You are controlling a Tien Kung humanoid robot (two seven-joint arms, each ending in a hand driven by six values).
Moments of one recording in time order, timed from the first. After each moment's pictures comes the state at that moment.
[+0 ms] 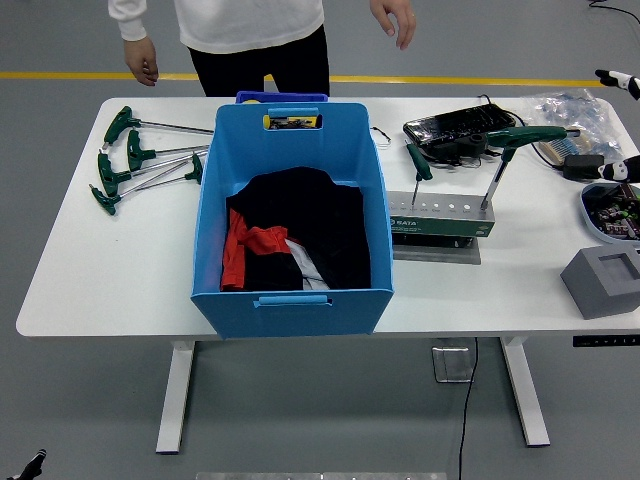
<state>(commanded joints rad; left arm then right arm) -0.11 0.16 -0.92 -0.18 0.60 0.23 -0.08 0.56 -0.73 1.05 1.13 -1.79 -0.01 0.30</state>
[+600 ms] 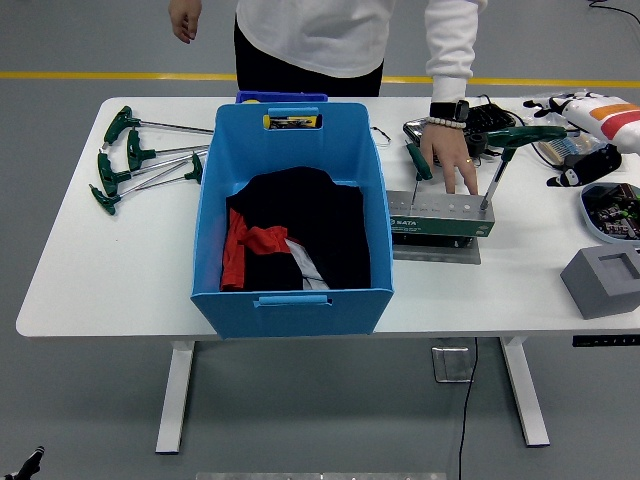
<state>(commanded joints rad) -0.11 0.16 -0.93 -0.18 0.61 0.23 -0.08 0.89 -0.62 0.67 0.91 -1.81 0.08 0.25</state>
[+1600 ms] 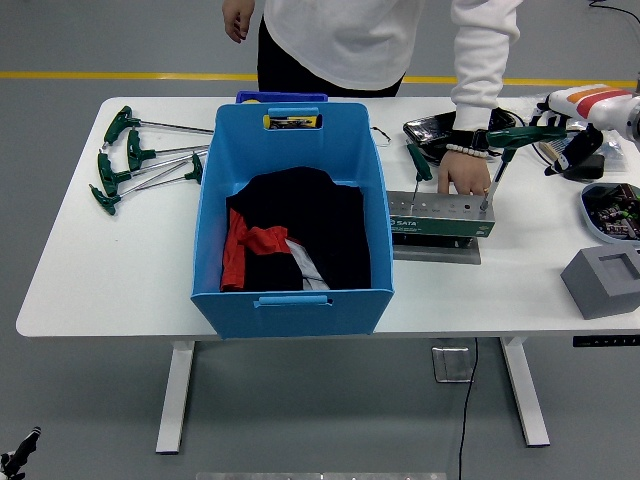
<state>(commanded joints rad) -0.16 0.19 -0.90 -0.18 0.59 0.22 -0.09 1.11 -0.47 0.46 0.59 -1.85 0.18 0.22</state>
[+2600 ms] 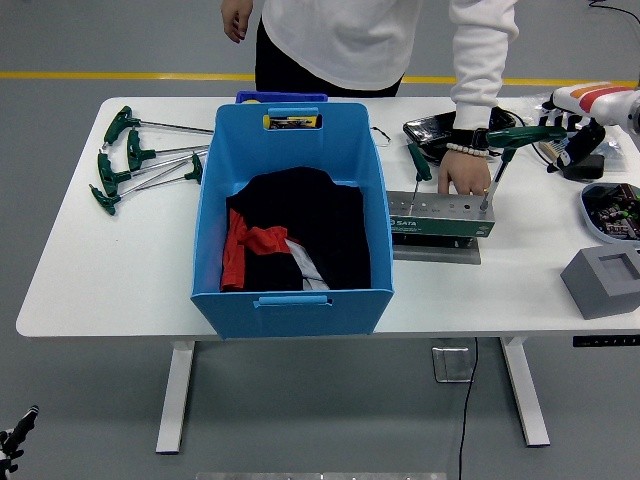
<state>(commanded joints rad) -0.20 0.20 -0.89 -0.18 0.58 0.22 -0.09 1.16 -0.43 0.40 0.53 -1.80 0.21 0.22</state>
